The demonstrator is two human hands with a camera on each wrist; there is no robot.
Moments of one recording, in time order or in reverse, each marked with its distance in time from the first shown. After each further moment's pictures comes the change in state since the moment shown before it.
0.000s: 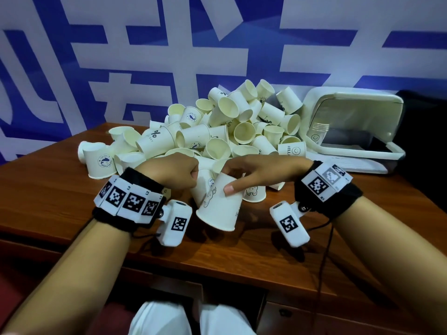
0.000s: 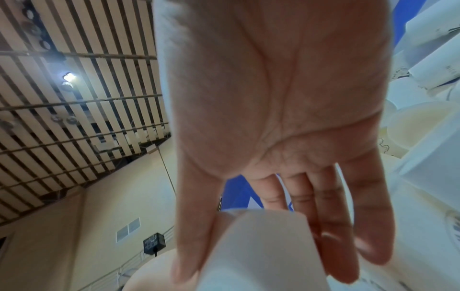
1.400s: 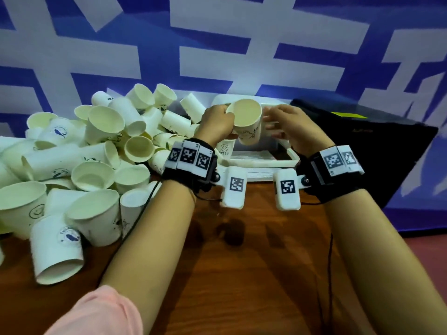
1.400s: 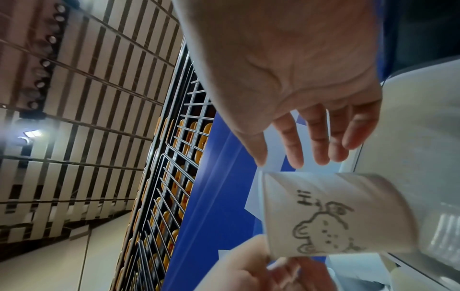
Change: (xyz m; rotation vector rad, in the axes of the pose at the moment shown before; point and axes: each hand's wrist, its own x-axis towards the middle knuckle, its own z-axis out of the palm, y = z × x) left_hand 0.206 0.264 -0.051 -1.191 0.303 0.190; right_hand -0.159 0.160 -0.156 0.479 1.113 0.387
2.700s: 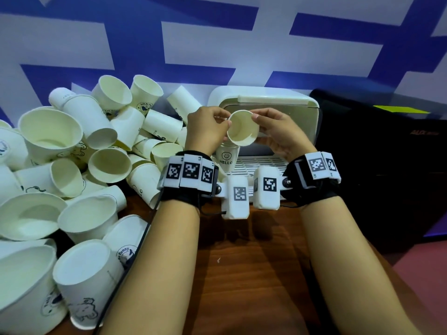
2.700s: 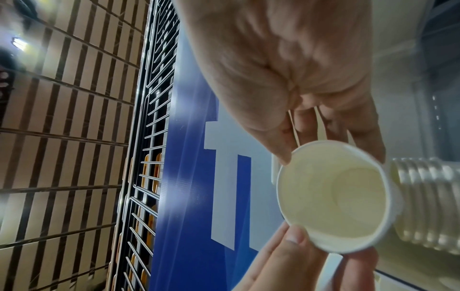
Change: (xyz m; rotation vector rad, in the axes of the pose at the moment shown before) left_hand 0.108 -0.075 0.016 0.093 0.188 0.162; right_hand 0.118 0.079 0.042 0.342 -0.033 0.071
